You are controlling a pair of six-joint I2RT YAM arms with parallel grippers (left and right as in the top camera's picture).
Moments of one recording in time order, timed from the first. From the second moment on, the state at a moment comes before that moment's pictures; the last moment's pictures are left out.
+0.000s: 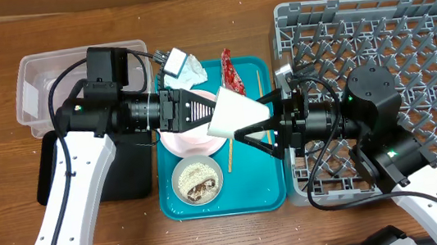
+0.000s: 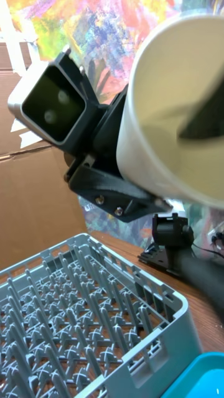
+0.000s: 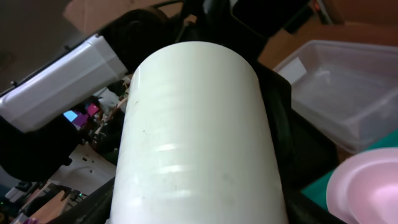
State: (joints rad) left arm -0.16 1.46 1.32 -0.86 1.45 -0.19; right arm 0.39 1.07 0.91 -0.02 -1.03 0.50
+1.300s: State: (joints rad) left arm -0.22 1.46 1.32 -1.15 0.65 -0.19; right arm 0.32 1.41 1.11 -1.20 -0.10 0.62
